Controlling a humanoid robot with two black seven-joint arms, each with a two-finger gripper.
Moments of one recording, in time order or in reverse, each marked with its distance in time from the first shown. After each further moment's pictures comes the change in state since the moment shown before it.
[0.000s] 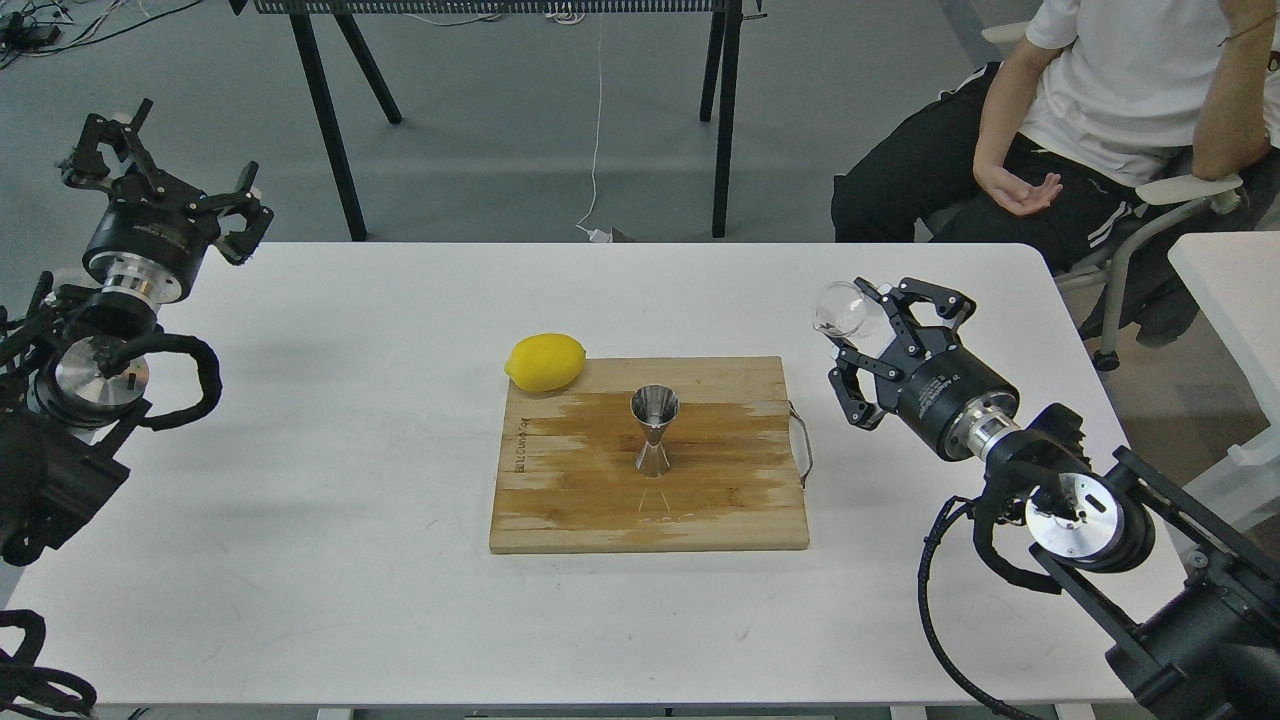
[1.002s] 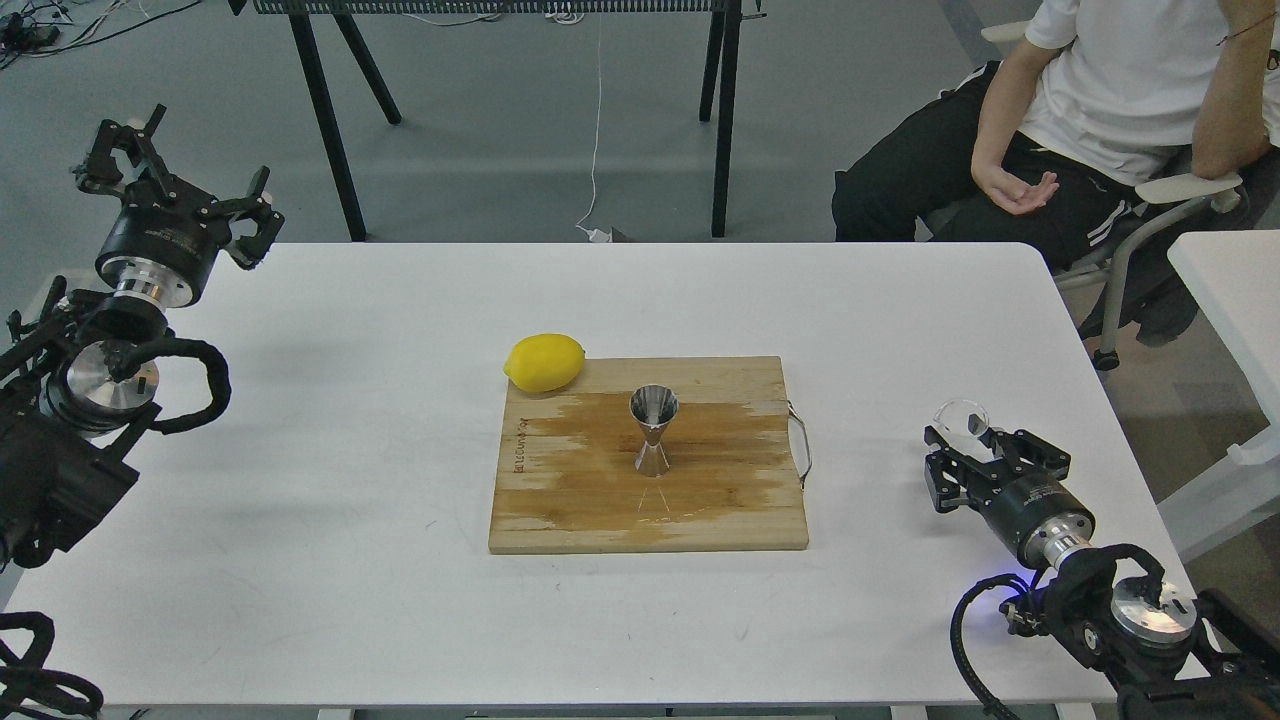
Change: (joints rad) left arm 0.003 -0.012 0.007 0.000 0.001 -0.007 -0.001; right arm -0.005 0.133 0.078 -0.614 0.371 0.371 -0.169
